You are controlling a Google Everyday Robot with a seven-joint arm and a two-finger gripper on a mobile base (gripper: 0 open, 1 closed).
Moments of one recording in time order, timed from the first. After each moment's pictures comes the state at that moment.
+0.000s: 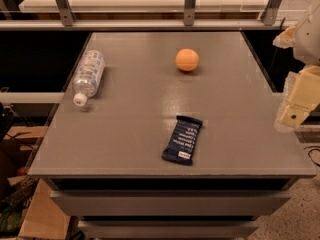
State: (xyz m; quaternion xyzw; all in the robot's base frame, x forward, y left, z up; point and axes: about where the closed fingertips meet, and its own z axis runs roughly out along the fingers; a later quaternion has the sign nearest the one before) arm 0.438 -0.217 0.976 -0.60 0.78 -0.03 0.16
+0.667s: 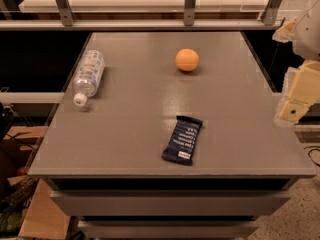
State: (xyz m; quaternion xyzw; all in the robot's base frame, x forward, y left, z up) arm 0.445 -0.216 0.982 -0.61 0.77 -0.05 0.16
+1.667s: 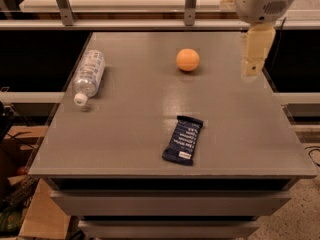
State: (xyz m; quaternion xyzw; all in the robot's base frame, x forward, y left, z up) arm 0.546 -0.168 0.997 -0.73 0.66 -0.12 0.15
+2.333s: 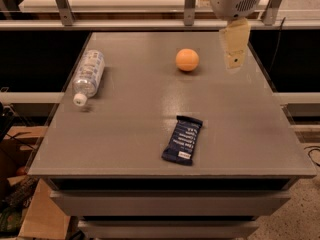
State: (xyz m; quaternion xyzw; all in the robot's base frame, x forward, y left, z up) arm 0.586 -0.137 0.990 -0.77 0.60 -0.15 0.13
